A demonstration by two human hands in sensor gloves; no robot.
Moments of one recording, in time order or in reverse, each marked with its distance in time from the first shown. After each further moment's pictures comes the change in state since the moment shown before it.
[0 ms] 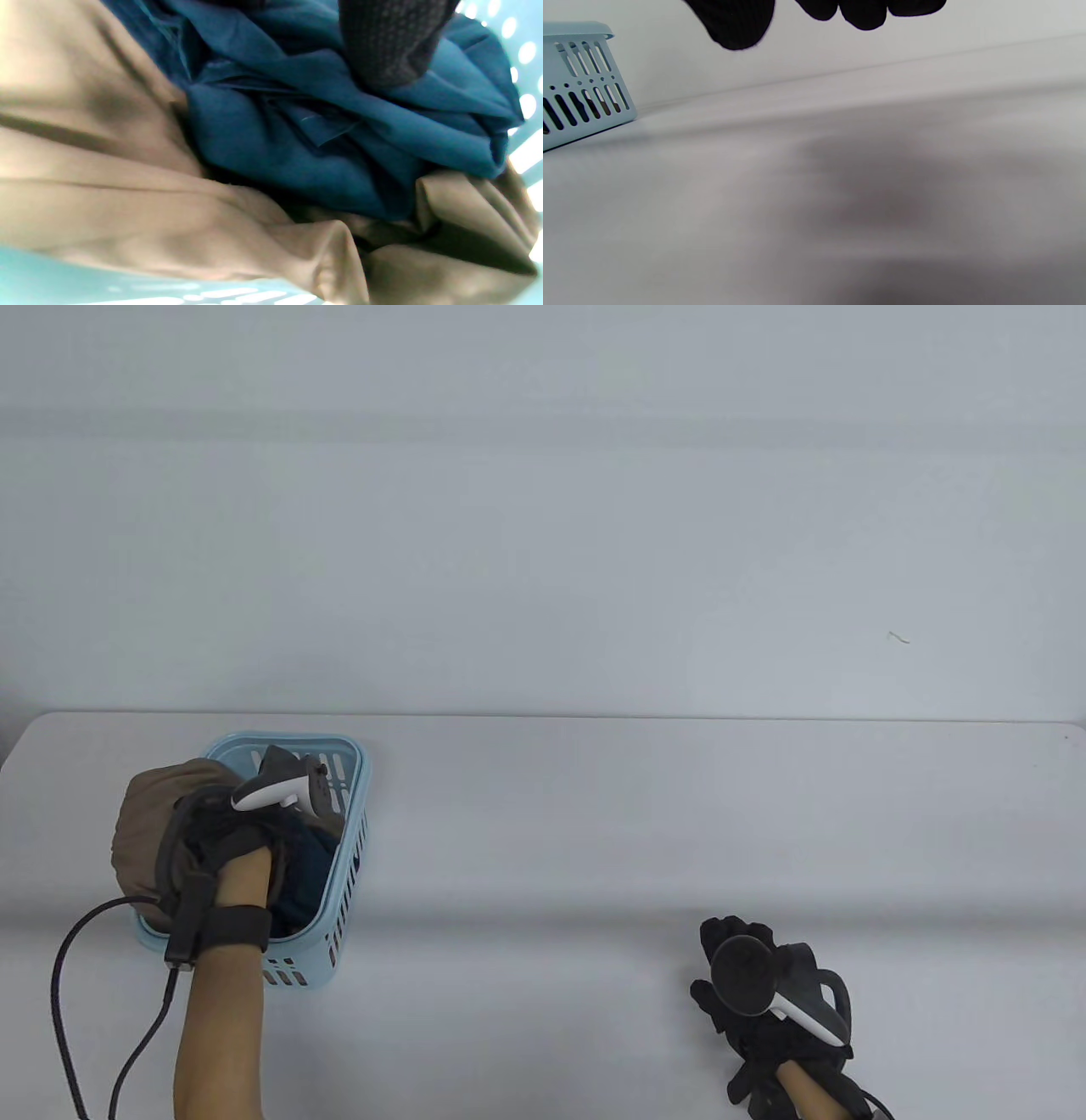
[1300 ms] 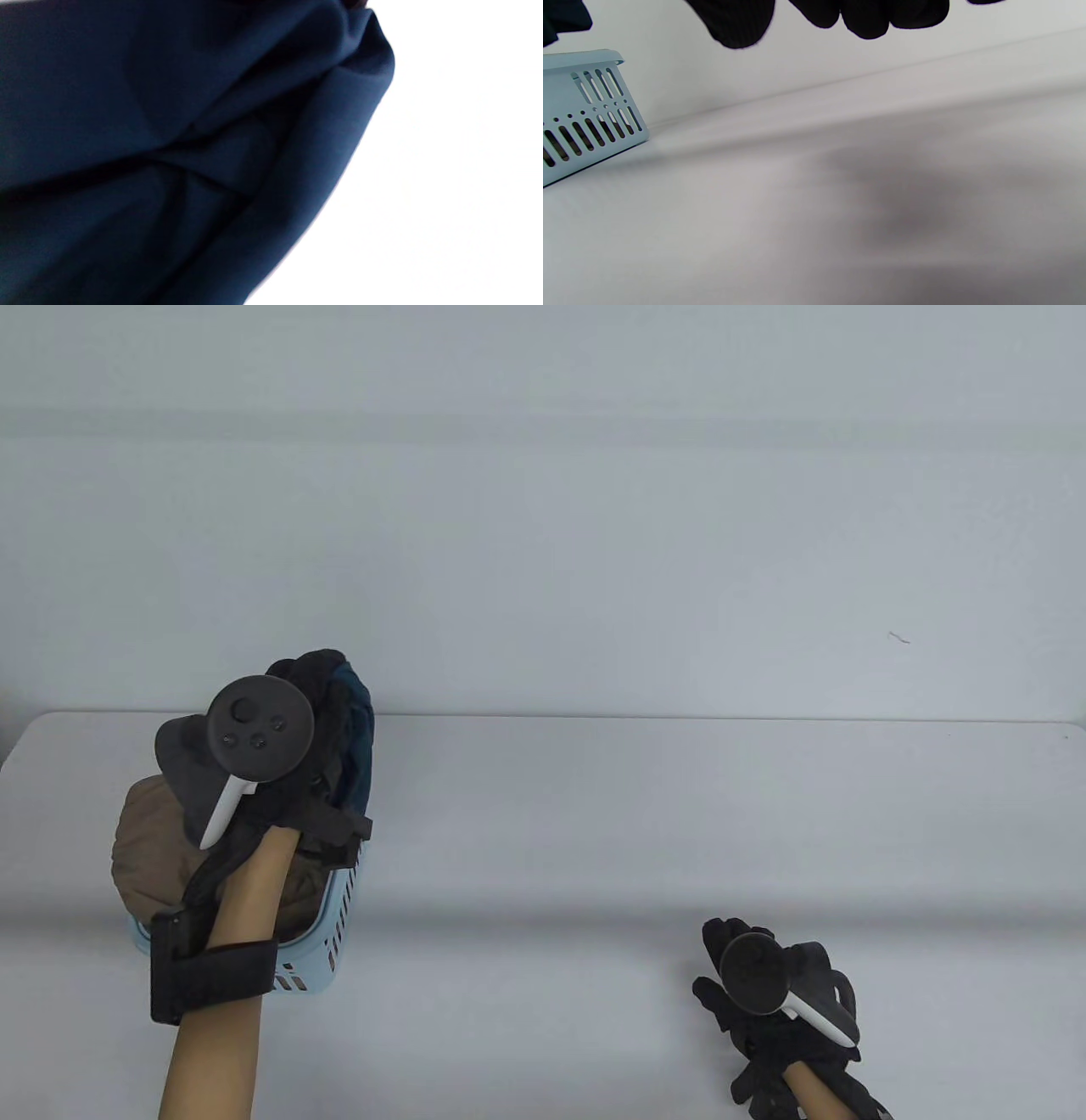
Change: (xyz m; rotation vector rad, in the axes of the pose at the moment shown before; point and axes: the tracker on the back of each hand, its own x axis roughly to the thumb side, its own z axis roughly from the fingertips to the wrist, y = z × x) left_hand -0.010 0.096 0.254 1.299 -0.347 0.825; right_hand -0.005 -0.004 0.002 -0.016 -0.012 -0.065
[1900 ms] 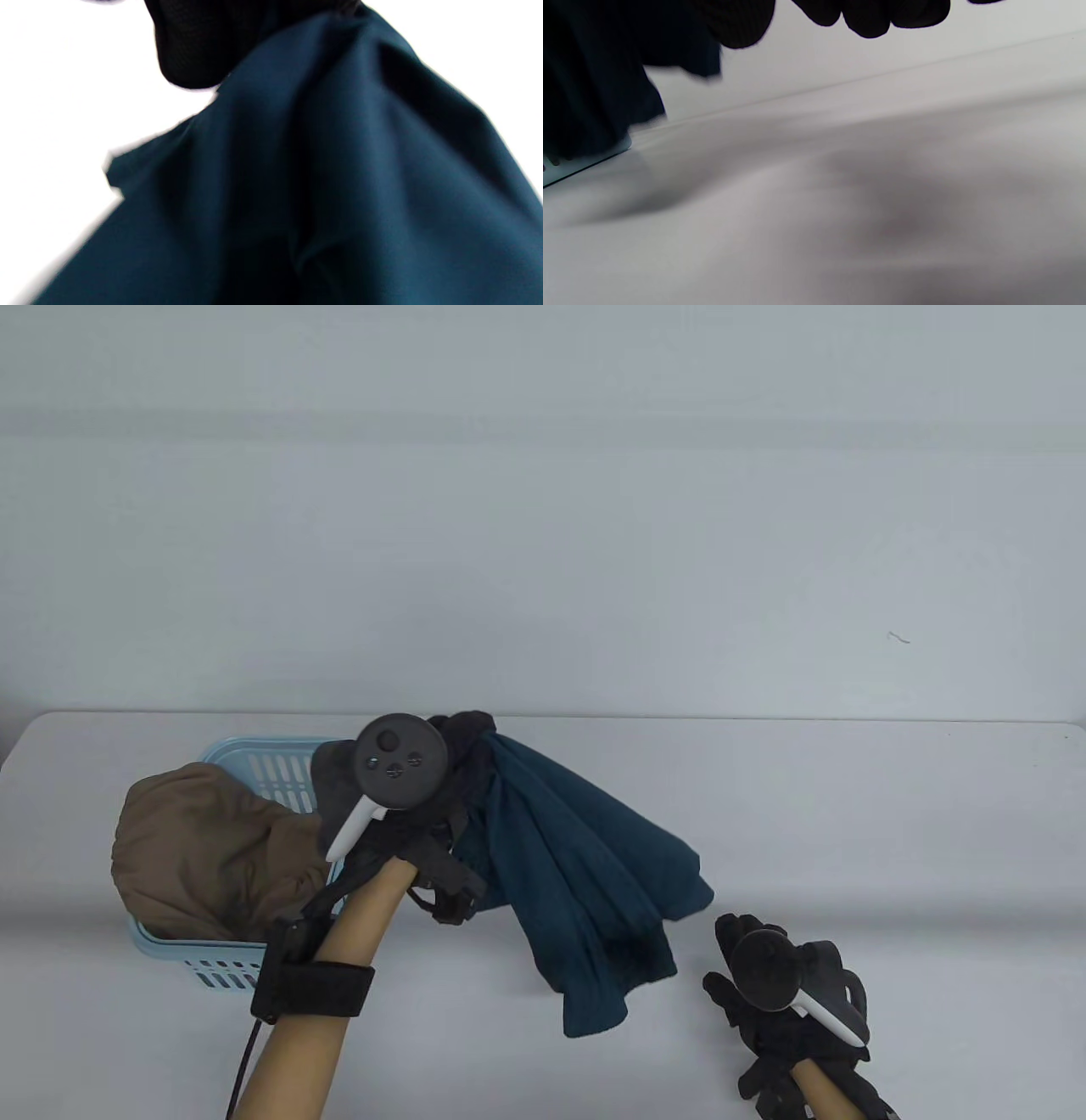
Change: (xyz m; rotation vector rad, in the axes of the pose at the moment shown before) left_hand 0.025 -0.134 0.031 -0.509 -0.028 0.059; right_hand -0.014 -0.003 0.000 -0.019 0.046 -0.006
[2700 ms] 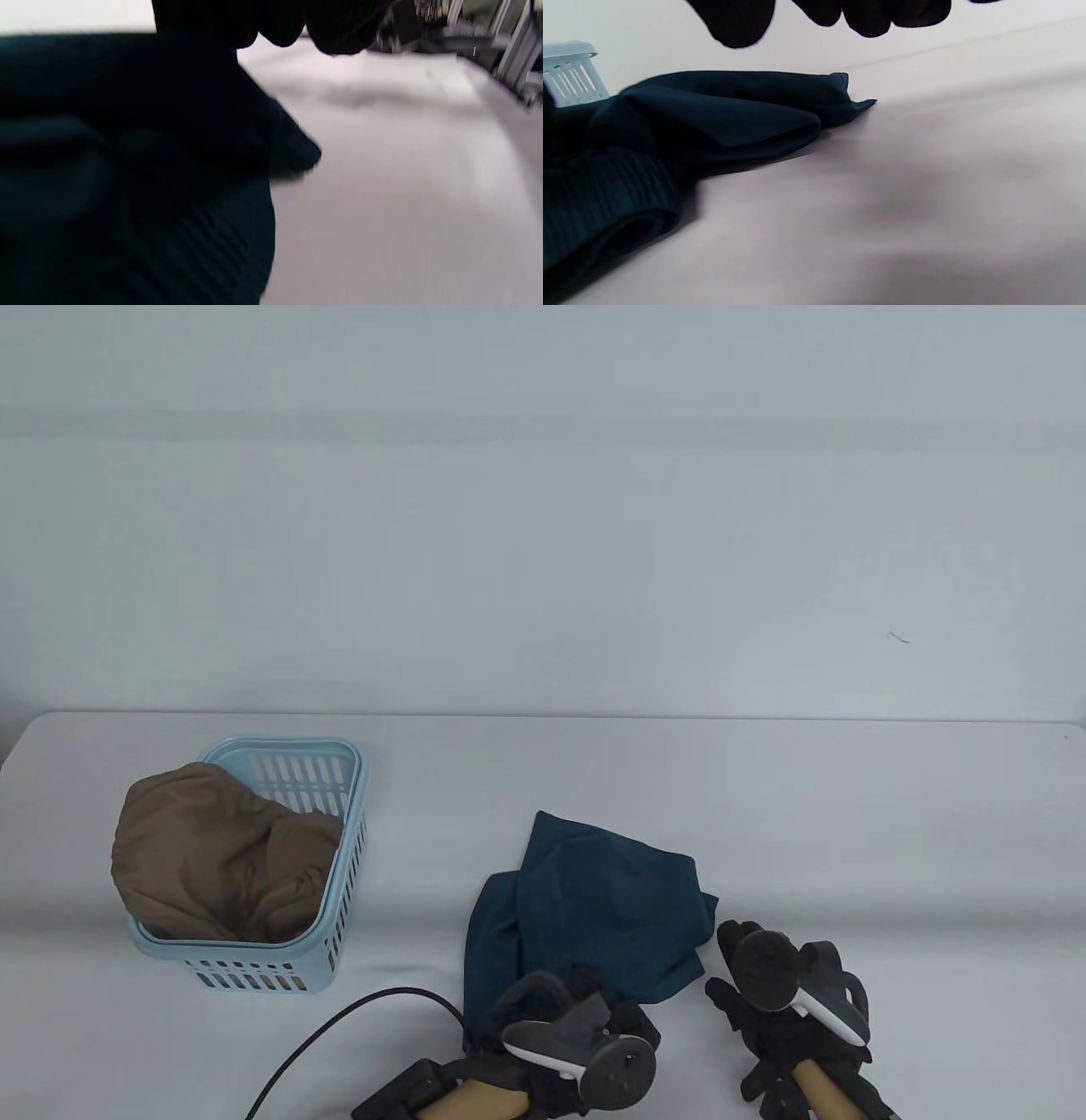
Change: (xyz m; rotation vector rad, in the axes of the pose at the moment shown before) left_hand 0.084 -0.230 0.123 -0.626 -0.758 -0.555; right_hand -0.001 0.007 -0.002 0.045 0.002 0.009
